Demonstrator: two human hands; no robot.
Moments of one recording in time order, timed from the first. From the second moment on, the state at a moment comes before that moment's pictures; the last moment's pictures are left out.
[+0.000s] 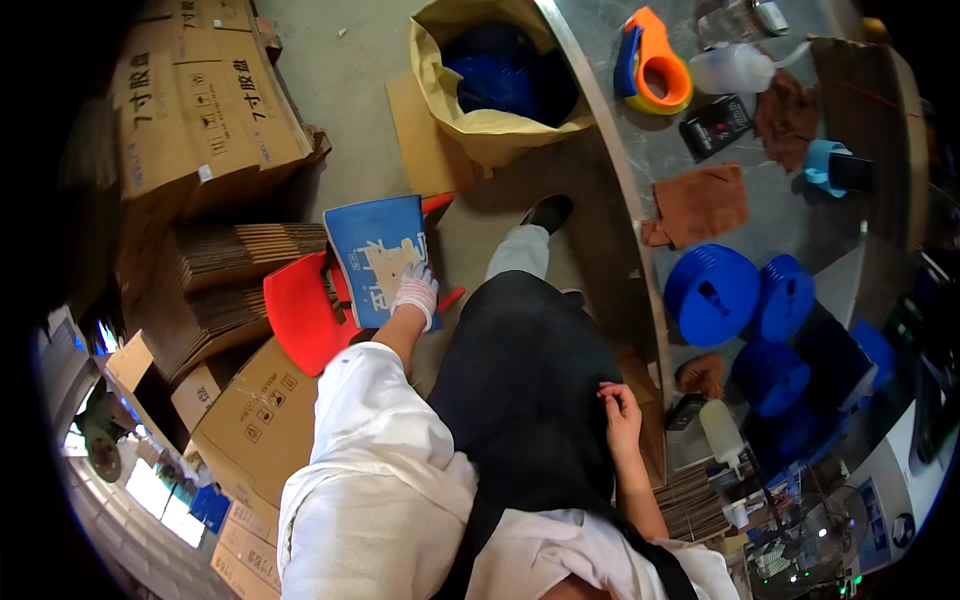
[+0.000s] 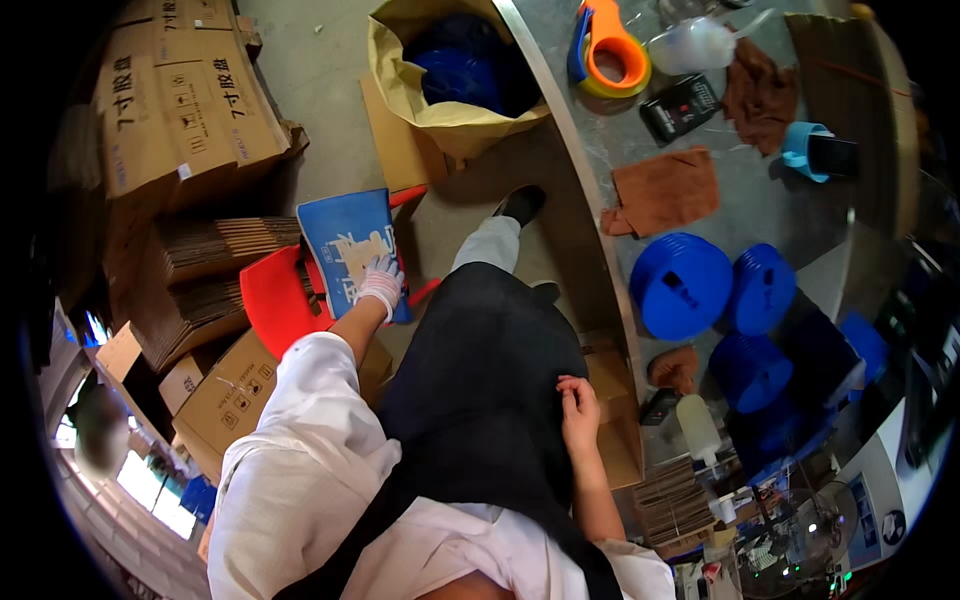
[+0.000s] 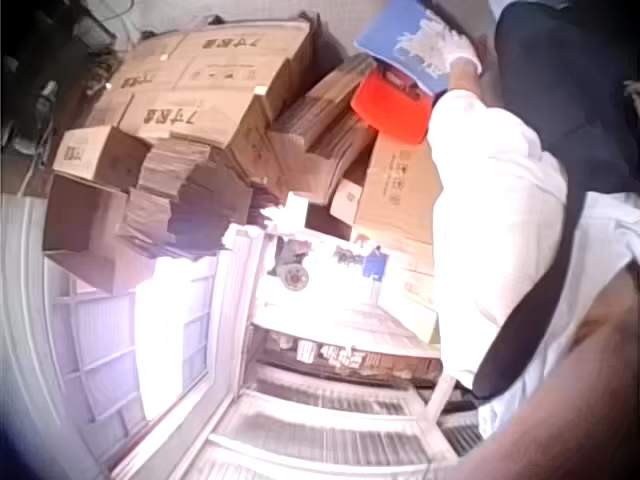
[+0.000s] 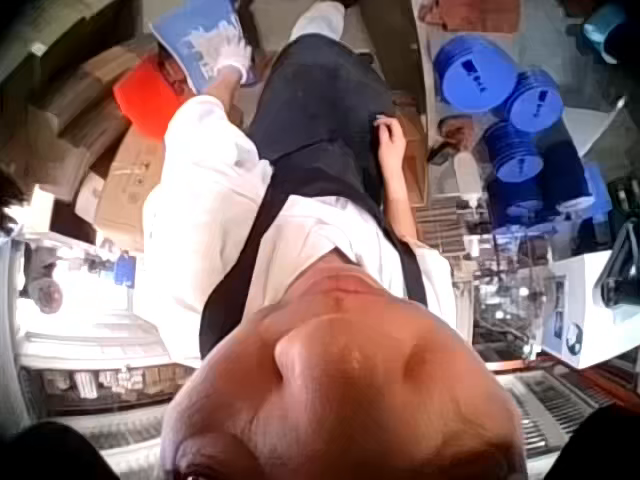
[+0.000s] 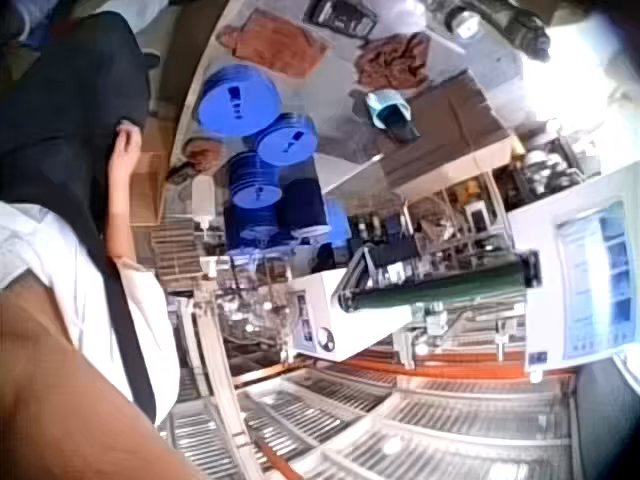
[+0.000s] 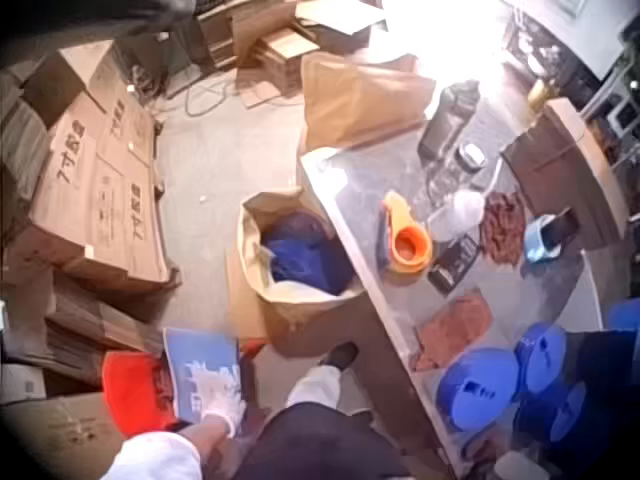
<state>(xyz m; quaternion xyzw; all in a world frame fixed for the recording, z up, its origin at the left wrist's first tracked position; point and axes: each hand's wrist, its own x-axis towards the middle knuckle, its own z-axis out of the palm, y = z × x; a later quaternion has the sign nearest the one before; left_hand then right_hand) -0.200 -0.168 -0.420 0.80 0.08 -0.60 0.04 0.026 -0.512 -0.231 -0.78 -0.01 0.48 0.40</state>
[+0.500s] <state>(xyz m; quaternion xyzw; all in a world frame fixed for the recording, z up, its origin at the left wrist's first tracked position) -0.131 -0.162 -0.548 0.66 -0.10 -0.74 0.02 0.035 -0.522 -0.380 -0.71 0.19 0.45 0.51</state>
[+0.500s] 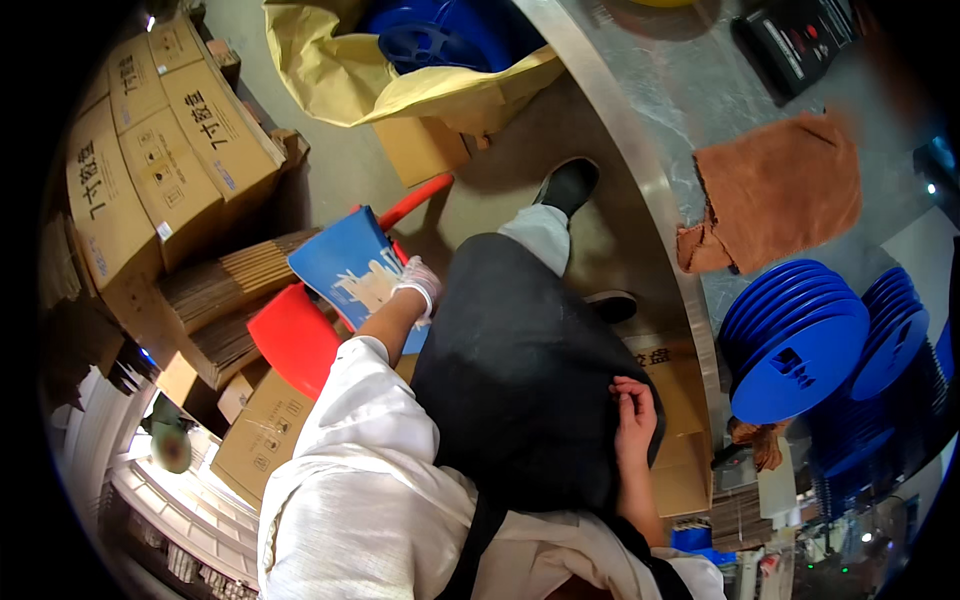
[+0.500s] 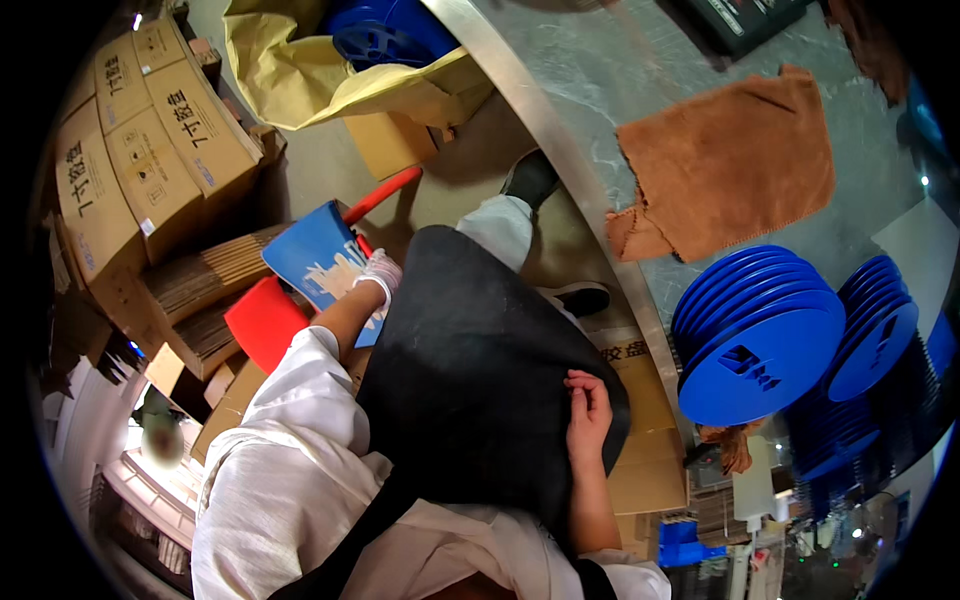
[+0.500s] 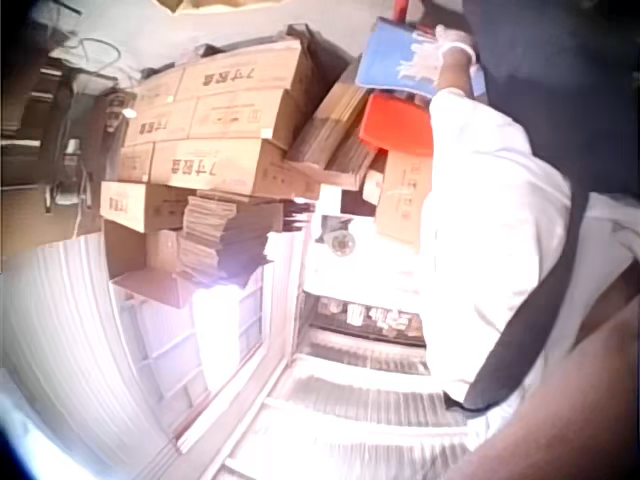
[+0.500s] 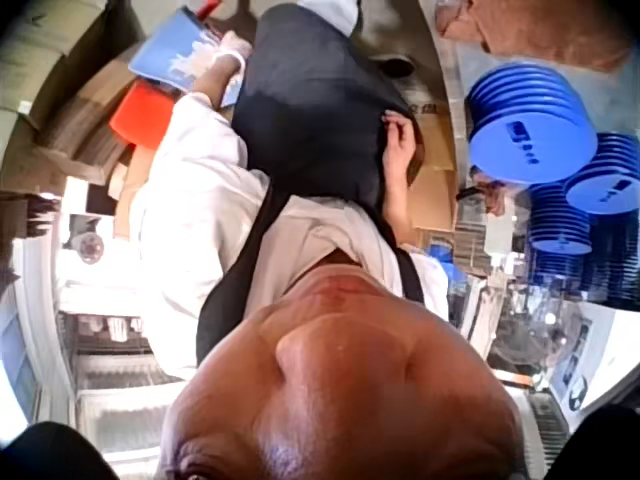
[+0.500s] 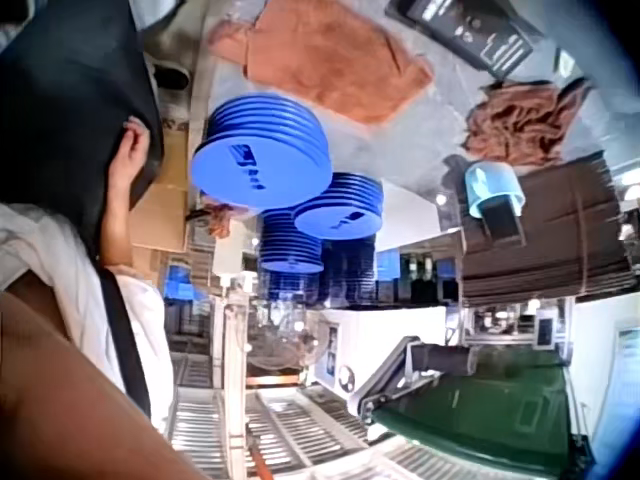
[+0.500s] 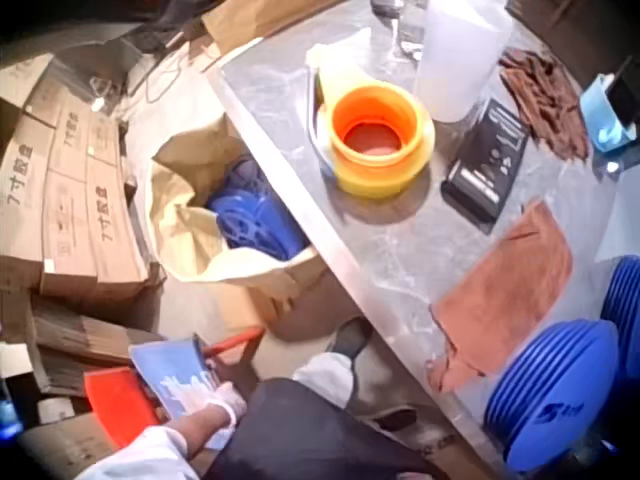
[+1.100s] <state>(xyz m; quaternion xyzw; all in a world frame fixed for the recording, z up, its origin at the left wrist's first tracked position) 0.005 -0.015 -0.604 0.80 0.25 -0.54 0.09 0.031 -0.515 -0.558 -0.85 0.05 0.17 0.50</state>
